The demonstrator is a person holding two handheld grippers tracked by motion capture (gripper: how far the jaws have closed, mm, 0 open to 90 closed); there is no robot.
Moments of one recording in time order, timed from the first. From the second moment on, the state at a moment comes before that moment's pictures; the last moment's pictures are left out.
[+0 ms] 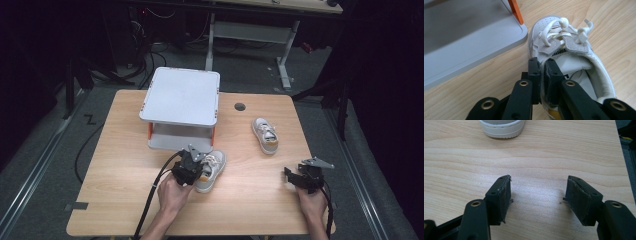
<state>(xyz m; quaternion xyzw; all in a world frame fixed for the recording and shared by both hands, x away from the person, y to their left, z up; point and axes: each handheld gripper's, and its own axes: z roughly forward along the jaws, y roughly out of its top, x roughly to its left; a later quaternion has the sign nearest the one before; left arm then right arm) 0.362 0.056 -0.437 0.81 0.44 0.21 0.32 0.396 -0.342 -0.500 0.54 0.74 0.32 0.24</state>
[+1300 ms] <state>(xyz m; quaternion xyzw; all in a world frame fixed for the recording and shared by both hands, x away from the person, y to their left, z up) 0.368 0.039 -0.441 0.81 0.44 0.11 0.37 0.396 -0.342 -0.501 0.54 0.74 0.32 0.24</state>
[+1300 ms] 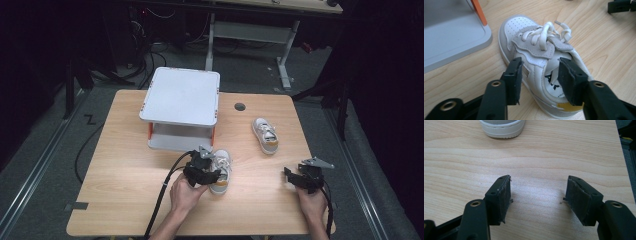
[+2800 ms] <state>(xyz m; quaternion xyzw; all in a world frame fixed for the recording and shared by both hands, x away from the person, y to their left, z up) 0.354 0.152 -0.445 0.72 0.51 0.16 0.43 0.396 -0.342 -0.501 0.54 0.74 0.32 0.24</state>
